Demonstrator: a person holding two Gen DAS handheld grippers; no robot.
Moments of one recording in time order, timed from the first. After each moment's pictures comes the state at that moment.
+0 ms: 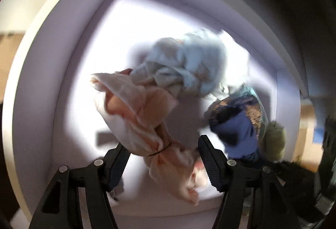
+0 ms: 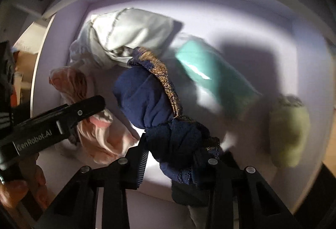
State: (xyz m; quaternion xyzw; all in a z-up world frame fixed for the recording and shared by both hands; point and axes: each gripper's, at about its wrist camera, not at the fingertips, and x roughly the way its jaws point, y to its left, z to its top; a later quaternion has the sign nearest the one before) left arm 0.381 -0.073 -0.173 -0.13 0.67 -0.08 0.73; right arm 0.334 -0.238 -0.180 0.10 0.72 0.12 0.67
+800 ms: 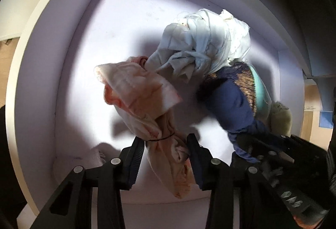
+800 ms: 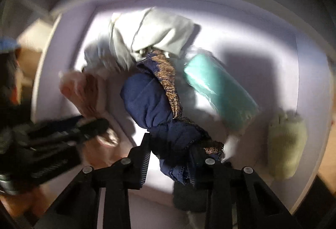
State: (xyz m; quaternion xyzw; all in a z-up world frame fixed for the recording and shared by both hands) left arm 0.389 -0.076 -0.170 -0.11 0.70 -0.09 0.70; right arm 0.350 -0.213 -0.166 0.10 0.71 0.14 0.68
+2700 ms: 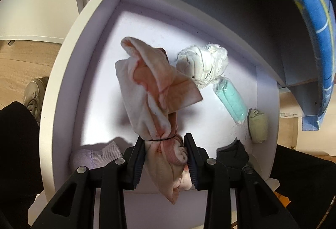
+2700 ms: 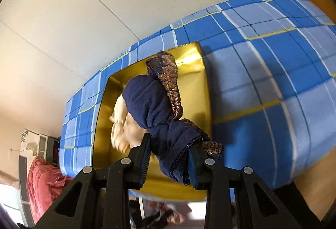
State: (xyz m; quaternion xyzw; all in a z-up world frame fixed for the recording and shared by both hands) left arm 0.361 -0.043 -0.140 -0.15 0.65 -0.12 0.74; right arm 0.490 -0.358 0.121 0.33 0.51 0.04 0.79
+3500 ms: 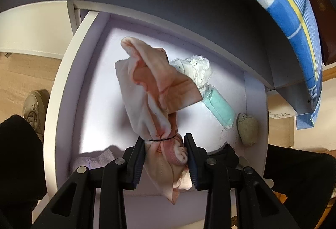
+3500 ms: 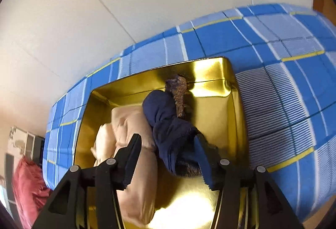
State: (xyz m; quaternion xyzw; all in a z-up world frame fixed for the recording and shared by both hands) left arm 0.364 -0.044 -0.114 -0.14 0.62 -0.14 0.76; right arm 0.566 -0.337 0.082 0.28 0.50 0.03 0.82
